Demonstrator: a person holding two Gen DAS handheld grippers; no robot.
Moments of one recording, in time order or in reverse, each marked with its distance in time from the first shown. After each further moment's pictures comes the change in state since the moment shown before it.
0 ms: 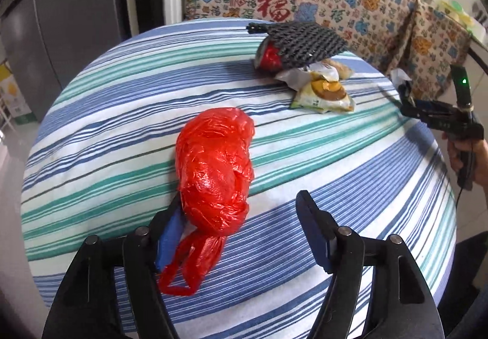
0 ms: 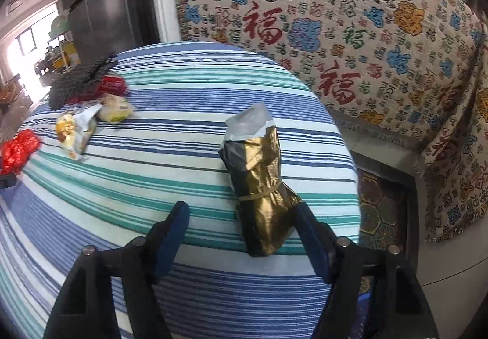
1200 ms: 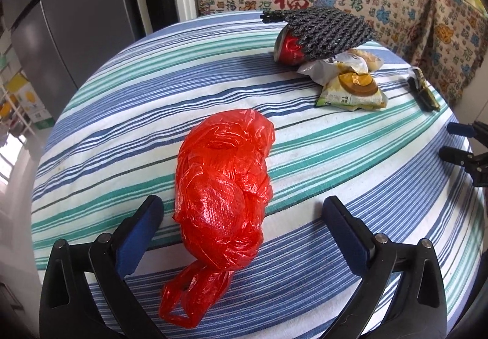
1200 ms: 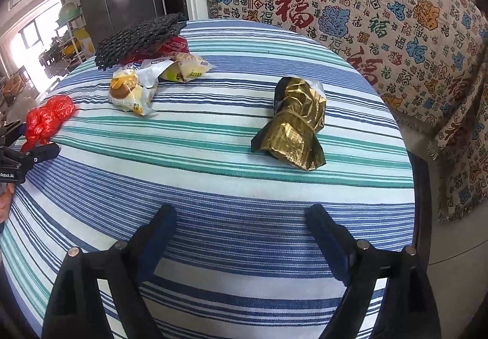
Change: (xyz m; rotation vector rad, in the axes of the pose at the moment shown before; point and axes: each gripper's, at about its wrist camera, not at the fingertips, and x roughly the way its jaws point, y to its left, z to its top) left arm 0.024 -0.004 0.010 0.020 0.018 0.148; right arm -0.001 0.080 -0.027 0.005 0.075 -0.010
